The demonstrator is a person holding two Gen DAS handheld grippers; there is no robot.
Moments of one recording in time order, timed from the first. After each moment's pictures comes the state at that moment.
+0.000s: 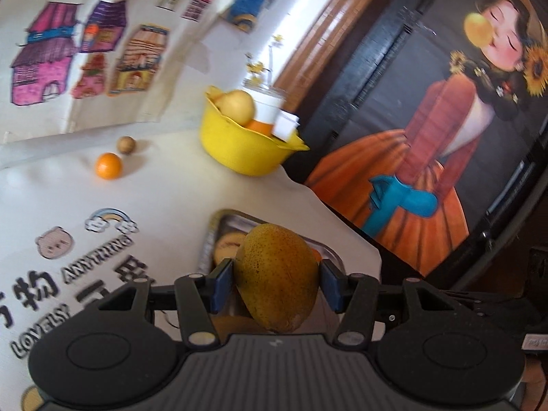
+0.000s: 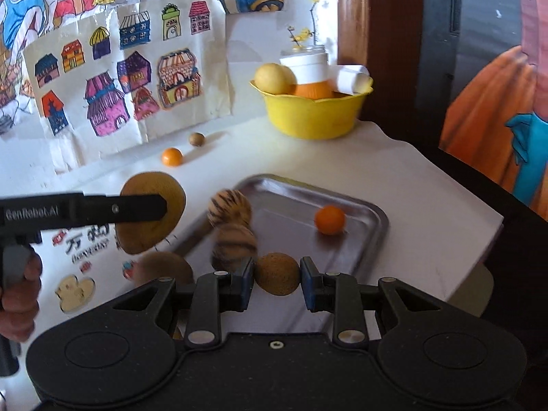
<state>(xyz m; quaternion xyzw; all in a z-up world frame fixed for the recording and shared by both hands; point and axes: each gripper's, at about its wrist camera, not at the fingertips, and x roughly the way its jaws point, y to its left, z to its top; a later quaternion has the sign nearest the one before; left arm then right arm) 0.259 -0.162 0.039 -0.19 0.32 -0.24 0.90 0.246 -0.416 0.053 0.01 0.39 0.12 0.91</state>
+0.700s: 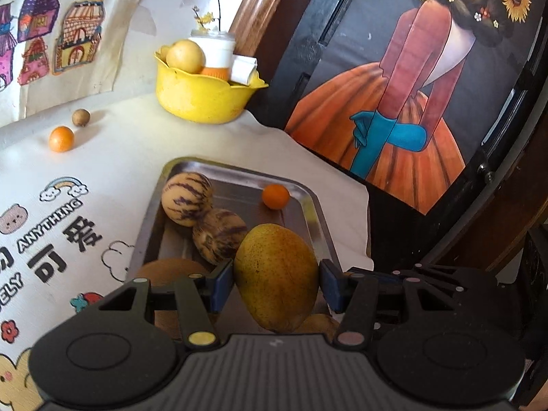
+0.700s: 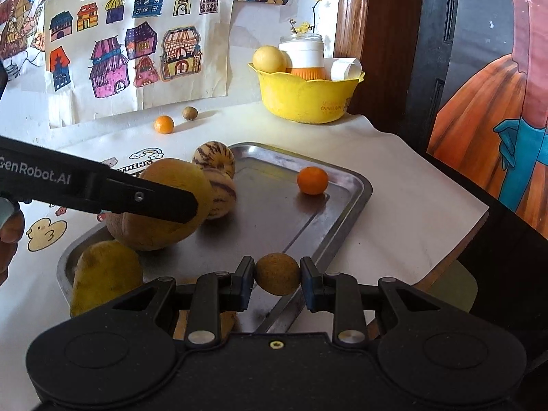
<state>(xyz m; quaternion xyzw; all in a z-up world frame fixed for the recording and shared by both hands) 0.240 -0.222 0.025 -0.11 0.37 -0.27 0.88 0.209 -0.424 0.010 -0.04 0.36 0.12 0.93</state>
